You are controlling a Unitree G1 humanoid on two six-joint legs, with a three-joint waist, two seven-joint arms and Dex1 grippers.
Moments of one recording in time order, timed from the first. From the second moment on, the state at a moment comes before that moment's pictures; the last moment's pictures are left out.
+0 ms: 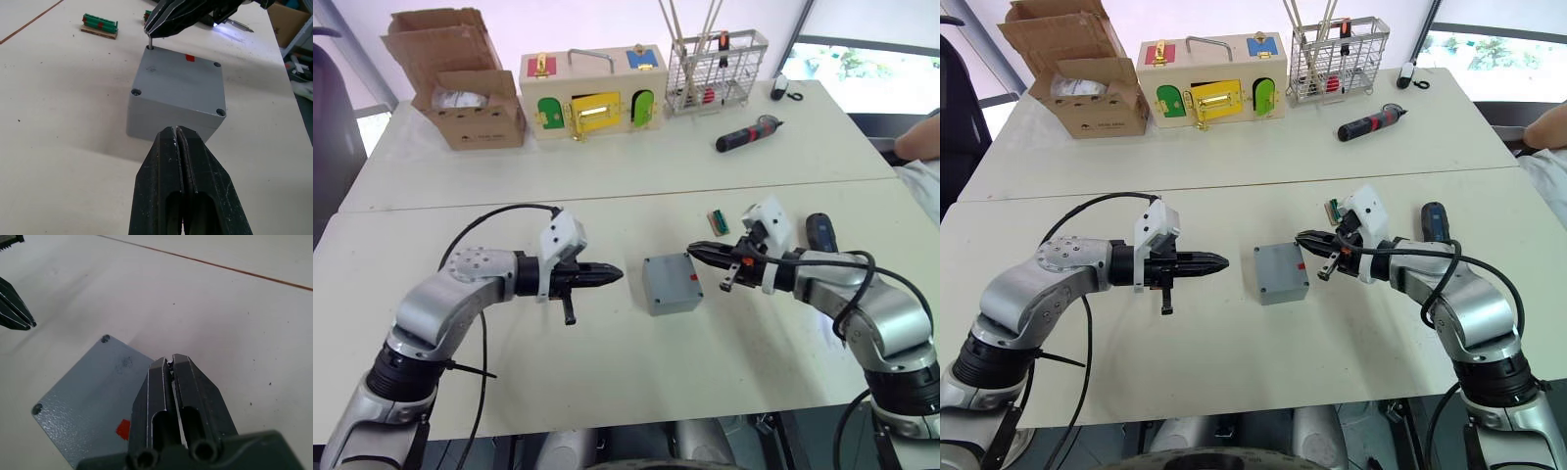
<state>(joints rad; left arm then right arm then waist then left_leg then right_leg) -0.39 0.67 -0.14 -0.40 -0.57 0.77 -0.92 -0.30 -0.71 0.02 -0.41 0.47 0.78 0.72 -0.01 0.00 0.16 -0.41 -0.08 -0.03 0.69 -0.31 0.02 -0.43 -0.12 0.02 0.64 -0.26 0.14</state>
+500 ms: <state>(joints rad) -0.43 0.62 -0.13 -0.36 -0.61 0.77 -0.92 -0.35 -0.73 -0.01 -0.39 0.48 0.82 0.72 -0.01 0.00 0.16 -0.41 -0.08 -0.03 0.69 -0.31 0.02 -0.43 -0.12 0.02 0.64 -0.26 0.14</state>
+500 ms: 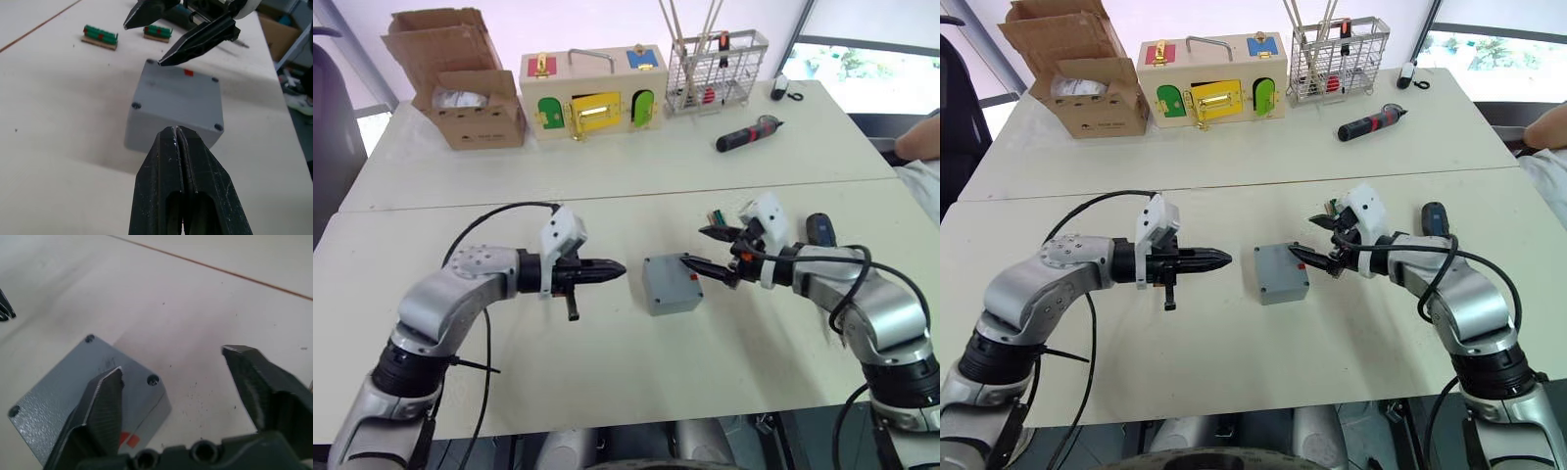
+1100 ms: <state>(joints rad) -0.60 0.54 -0.33 -0.31 -0.47 0.56 -1.12 -0.42 -1.33 -0.19 -0.04 0.66 1.37 0.95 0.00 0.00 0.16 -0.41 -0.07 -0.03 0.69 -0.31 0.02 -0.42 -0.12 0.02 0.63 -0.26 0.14</state>
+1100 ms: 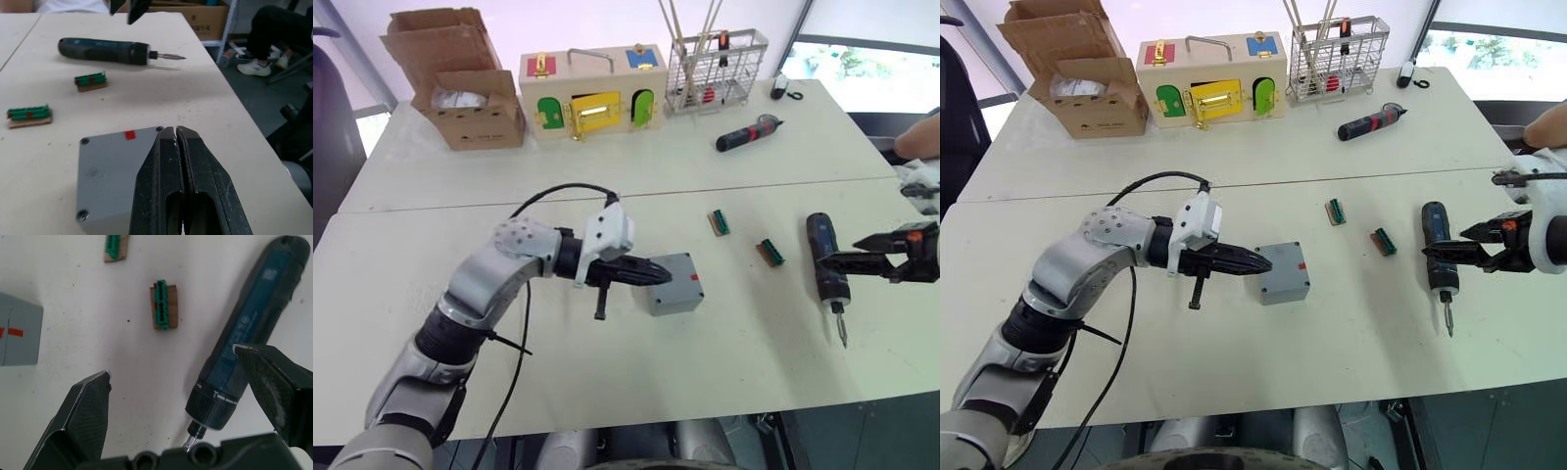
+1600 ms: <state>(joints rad) -0.51 0.56 -0.37 -0.44 -0.40 0.57 -1.02 -0.80 -1.25 0.37 0.40 0.46 1.43 1.06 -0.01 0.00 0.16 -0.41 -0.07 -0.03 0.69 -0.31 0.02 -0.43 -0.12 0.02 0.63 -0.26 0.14</state>
